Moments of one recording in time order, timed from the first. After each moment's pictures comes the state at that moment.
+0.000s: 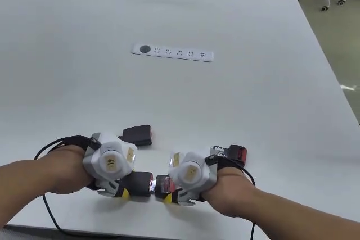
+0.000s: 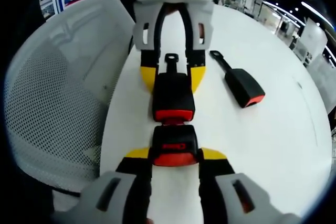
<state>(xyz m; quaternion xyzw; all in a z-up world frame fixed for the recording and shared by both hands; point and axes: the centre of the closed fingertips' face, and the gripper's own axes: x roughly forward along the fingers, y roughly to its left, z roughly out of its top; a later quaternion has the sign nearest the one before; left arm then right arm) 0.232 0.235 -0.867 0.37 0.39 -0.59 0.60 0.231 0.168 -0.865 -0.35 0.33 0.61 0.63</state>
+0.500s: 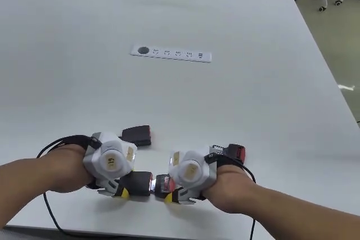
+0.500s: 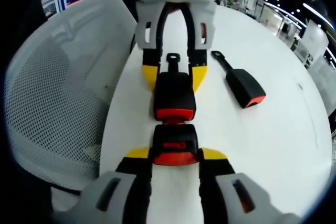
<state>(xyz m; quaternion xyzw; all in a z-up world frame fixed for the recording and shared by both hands) 0.232 0.236 -0.865 0.38 0.39 -0.59 0.60 0.231 0.167 -0.866 -0.35 0.33 0.62 0.62</state>
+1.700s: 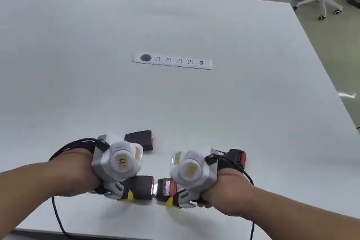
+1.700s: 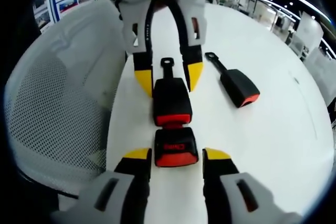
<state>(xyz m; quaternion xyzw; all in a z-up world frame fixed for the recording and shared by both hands) 0.233 0.231 -0.839 0.36 0.40 -0.55 0.64 0.233 0.168 -0.846 -0.32 0.34 0.60 0.65</state>
